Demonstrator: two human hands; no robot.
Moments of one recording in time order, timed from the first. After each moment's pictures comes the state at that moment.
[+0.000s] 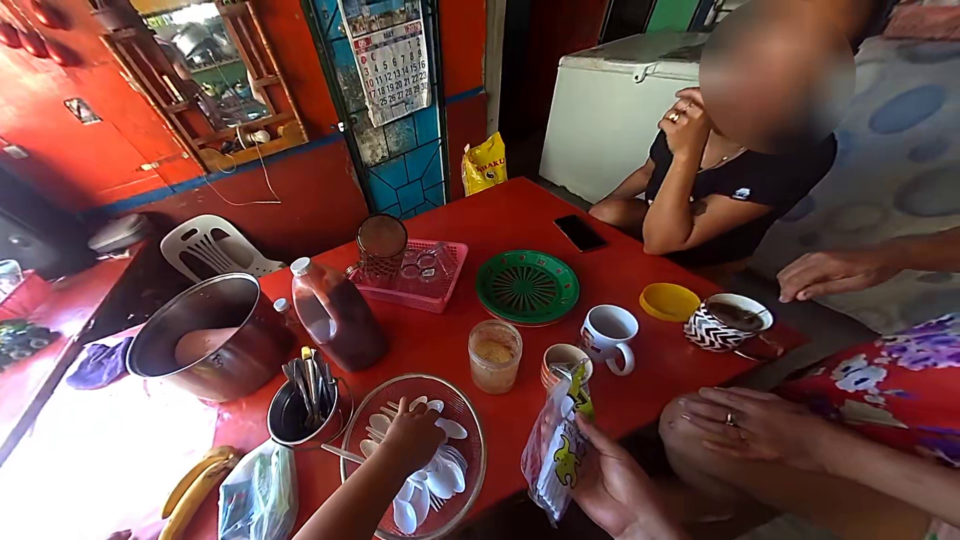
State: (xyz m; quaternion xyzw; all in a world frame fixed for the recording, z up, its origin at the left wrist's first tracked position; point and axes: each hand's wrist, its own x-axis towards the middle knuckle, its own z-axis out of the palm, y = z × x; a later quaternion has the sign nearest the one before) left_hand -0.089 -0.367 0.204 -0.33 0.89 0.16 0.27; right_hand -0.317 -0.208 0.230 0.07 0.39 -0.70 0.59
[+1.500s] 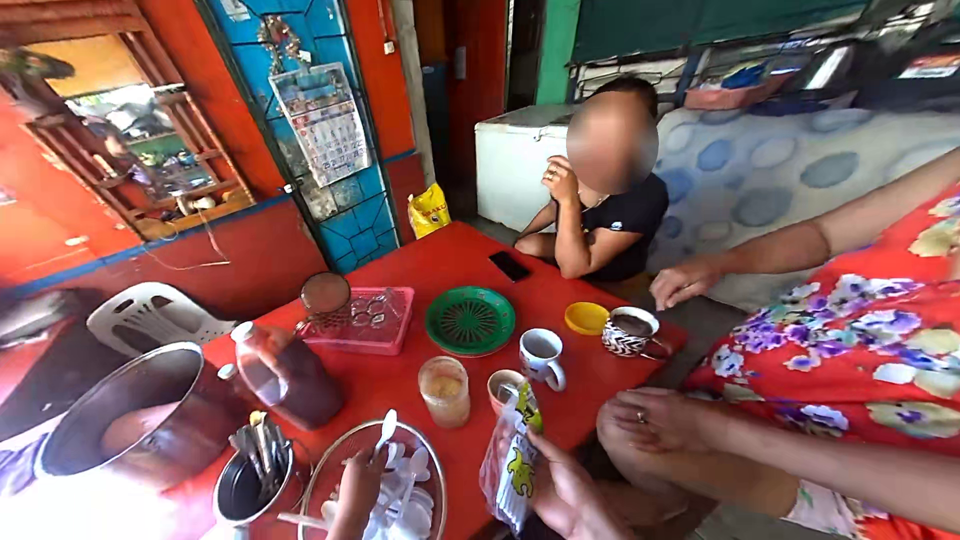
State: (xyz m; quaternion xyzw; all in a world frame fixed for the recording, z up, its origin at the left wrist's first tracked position) left_hand -0.070 -0.373 0.167 -0.60 0.67 0.40 -0.17; right_hand -0.334 -0.209 0.234 0.08 0.36 -0.72 0.58
